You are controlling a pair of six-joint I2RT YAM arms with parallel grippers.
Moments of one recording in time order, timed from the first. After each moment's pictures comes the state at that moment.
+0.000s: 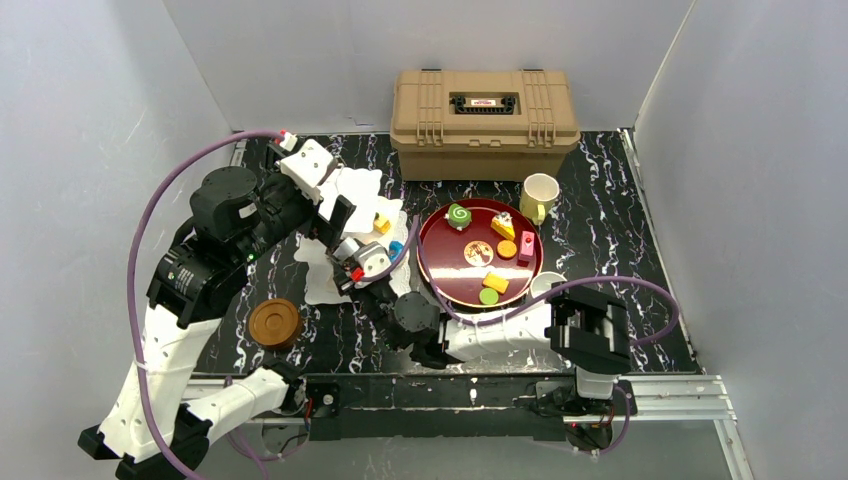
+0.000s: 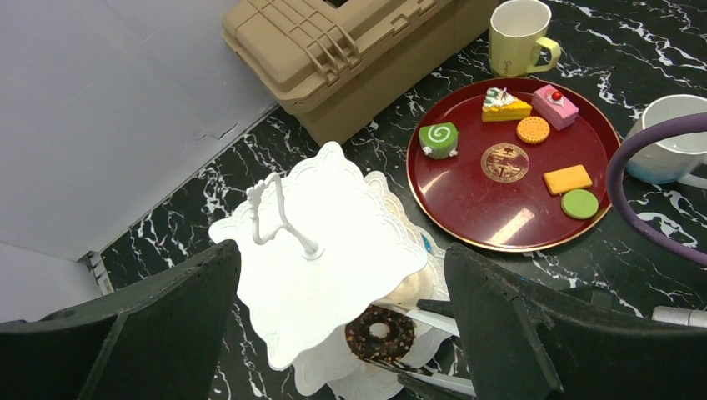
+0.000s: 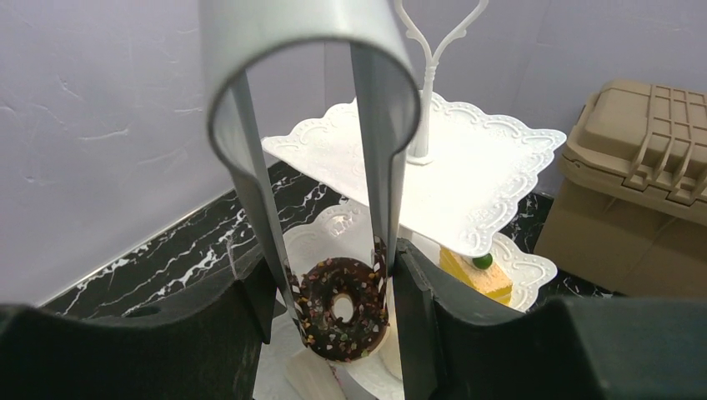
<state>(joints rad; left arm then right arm) -0.53 0.95 1.53 -0.82 0.07 0.30 1.47 1.79 1.10 1.05 0.81 -0.27</state>
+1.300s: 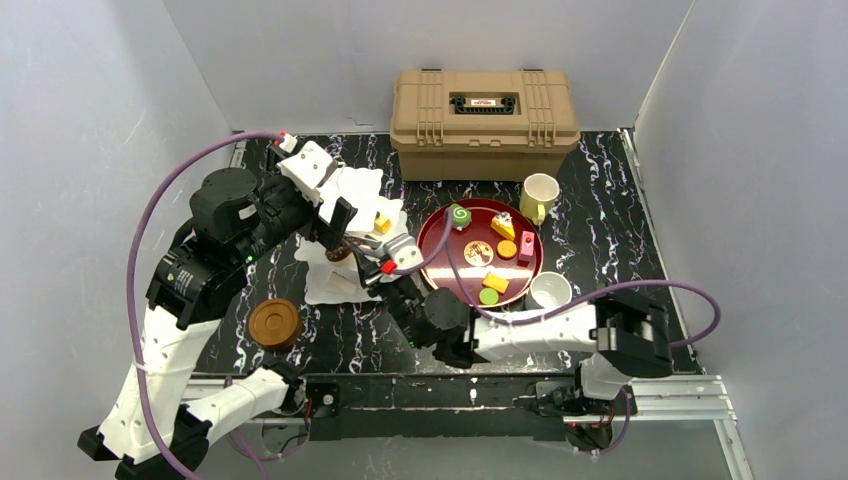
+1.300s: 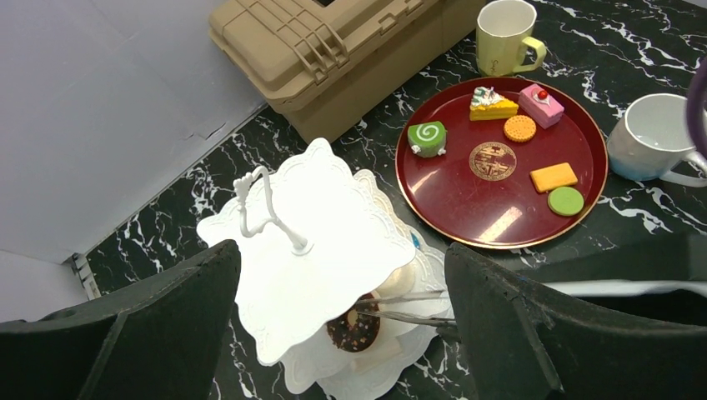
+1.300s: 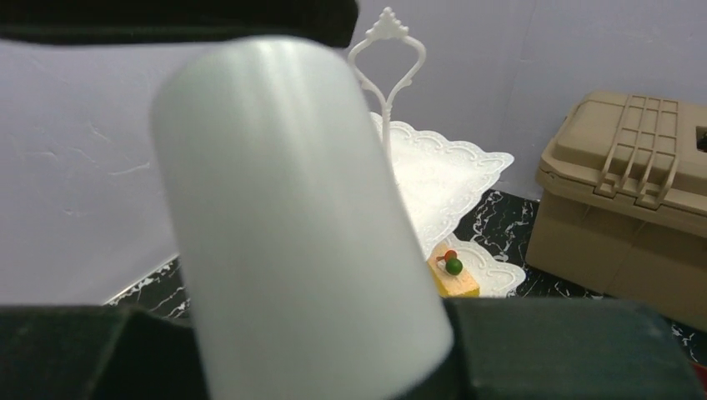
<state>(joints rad) -0.53 0.95 1.52 -0.83 0.09 0.28 1.47 1.65 1.02 1.03 0.81 -0.25</state>
